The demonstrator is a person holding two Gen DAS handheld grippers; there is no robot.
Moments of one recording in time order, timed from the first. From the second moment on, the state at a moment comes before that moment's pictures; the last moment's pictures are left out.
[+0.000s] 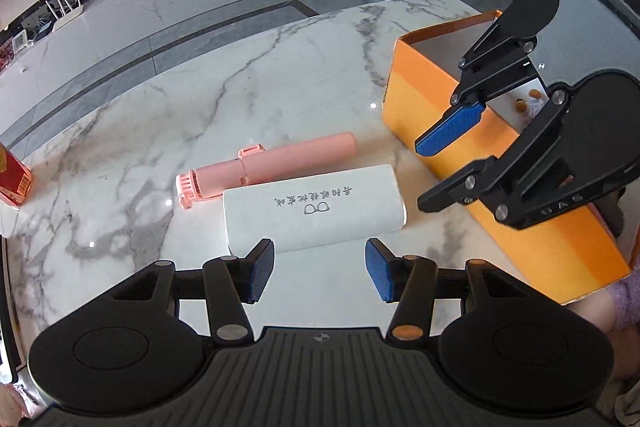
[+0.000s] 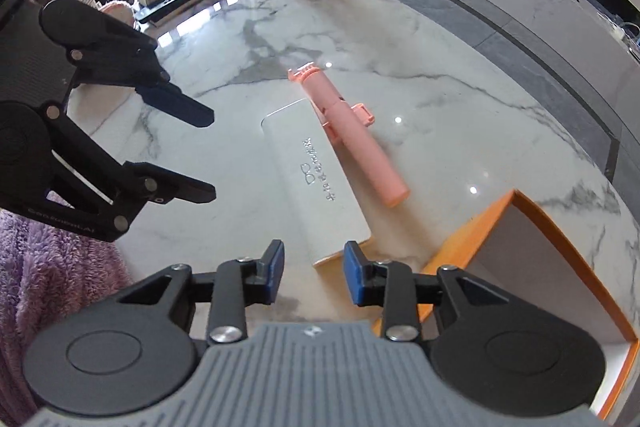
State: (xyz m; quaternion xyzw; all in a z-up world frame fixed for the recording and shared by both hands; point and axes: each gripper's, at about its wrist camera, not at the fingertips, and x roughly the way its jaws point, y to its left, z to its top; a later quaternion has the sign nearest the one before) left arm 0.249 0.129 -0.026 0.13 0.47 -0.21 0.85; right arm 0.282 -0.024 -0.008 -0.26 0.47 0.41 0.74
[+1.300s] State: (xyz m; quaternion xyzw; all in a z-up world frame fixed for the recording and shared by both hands) left arm 0.294 0.159 -0.049 0.21 0.47 -0.25 0.82; right arm 0.326 0.051 -0.068 -0.35 0.48 0.45 0.66
